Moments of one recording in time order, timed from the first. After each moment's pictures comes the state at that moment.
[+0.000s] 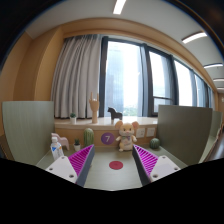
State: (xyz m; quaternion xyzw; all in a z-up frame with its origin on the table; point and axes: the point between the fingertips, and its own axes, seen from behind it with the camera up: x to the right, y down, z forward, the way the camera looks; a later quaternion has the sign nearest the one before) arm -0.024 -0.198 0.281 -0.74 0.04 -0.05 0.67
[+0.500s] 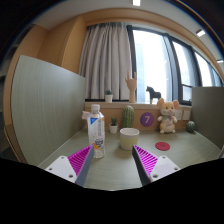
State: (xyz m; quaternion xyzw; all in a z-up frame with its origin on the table) arm -0.219 -0.144 0.121 -0.76 -0.05 0.04 0.64
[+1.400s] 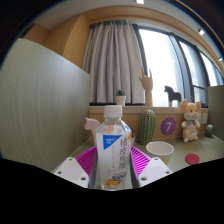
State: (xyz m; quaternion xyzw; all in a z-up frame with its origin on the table) arm -0.305 0.021 0.111 -0.74 -0.06 0.06 0.67
